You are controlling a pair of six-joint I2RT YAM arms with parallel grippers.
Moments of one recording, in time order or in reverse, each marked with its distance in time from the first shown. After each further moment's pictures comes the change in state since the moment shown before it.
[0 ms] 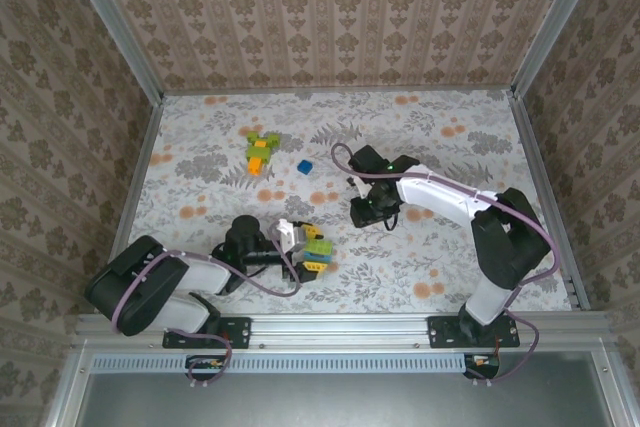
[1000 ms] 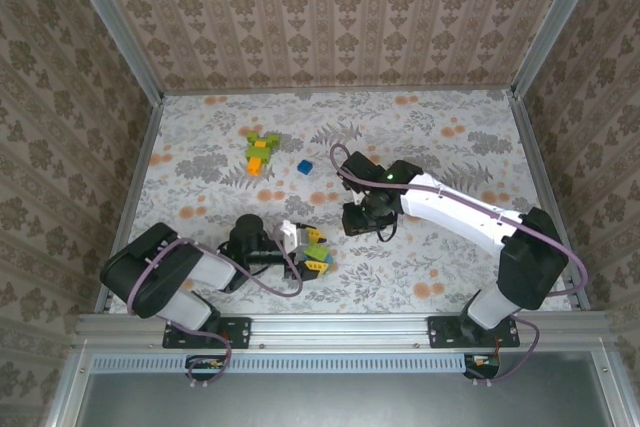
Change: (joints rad) left arm 0.000 0.122 0.016 0.084 0.031 0.026; right arm 0.153 -0.135 0.075 -0.164 0.019 0.266
